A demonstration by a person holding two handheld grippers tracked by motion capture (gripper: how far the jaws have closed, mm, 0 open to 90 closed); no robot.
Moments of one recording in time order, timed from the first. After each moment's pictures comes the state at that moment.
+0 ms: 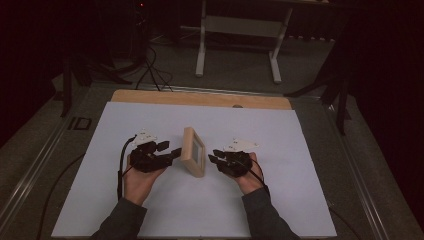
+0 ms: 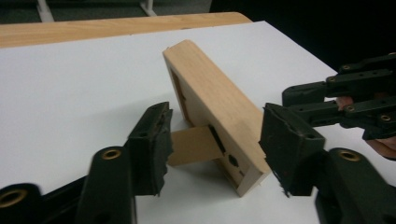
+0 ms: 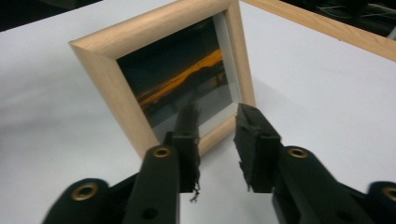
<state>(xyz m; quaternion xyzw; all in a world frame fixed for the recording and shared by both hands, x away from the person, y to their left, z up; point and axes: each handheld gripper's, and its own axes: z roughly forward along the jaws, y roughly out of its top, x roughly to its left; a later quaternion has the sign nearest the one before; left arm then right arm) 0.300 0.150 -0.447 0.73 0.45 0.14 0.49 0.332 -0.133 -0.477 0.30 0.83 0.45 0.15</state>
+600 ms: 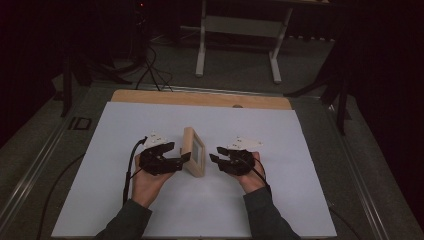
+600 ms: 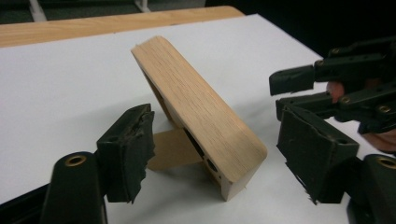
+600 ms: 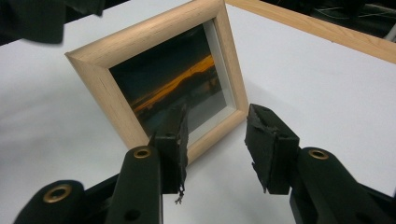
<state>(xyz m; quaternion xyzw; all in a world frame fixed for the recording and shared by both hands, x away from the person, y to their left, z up) 0.299 0.123 -0.452 0.74 0.45 0.15 0.48 0.335 -0.141 -0.475 0.31 0.82 0.47 0.14</state>
